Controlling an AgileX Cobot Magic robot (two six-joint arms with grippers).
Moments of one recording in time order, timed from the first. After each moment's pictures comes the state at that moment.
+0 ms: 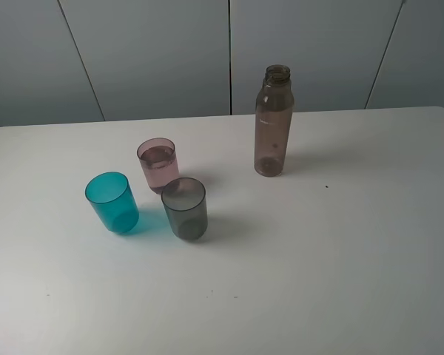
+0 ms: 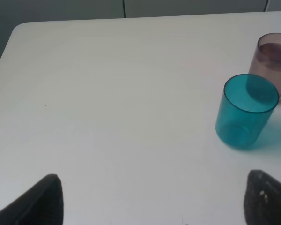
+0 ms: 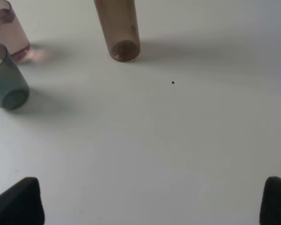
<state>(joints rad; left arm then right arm) -0.02 0.00 -0.51 0.01 1.08 -0.02 0.30 0.01 -0.55 0.04 1.21 0.08</state>
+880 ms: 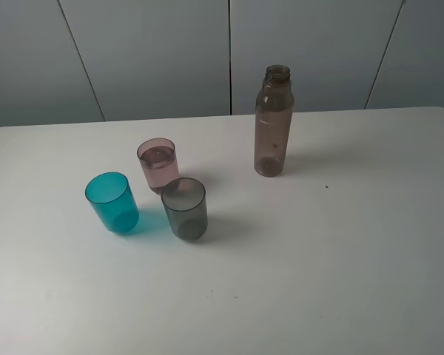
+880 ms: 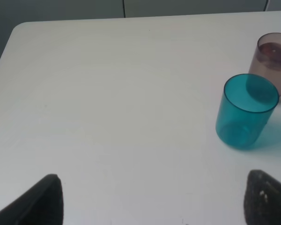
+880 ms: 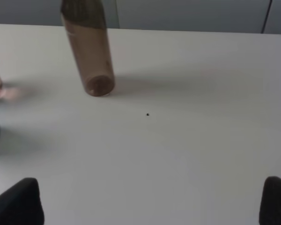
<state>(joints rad) -0.02 0.00 -0.51 0.01 1.08 -0.02 0.16 0.00 -0.51 0.01 1.10 0.03</state>
